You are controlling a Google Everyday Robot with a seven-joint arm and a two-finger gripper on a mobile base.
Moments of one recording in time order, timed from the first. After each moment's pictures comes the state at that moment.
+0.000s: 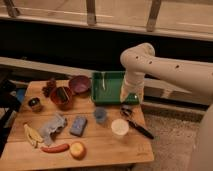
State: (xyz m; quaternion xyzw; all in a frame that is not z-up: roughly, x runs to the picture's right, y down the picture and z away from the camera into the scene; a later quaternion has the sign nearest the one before) arm 0.144 0.050 0.718 -0.22 0.26 0.69 0.64
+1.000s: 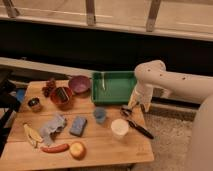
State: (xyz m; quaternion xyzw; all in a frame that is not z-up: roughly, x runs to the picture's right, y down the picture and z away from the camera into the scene) arm 0.192 0.102 0.780 -0.24 0.27 0.74 0.57
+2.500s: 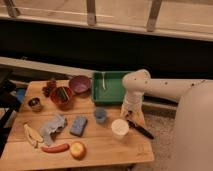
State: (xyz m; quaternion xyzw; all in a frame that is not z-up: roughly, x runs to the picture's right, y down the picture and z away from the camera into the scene) arm 0.155 0.160 0.811 -0.28 0.30 0.67 0.62
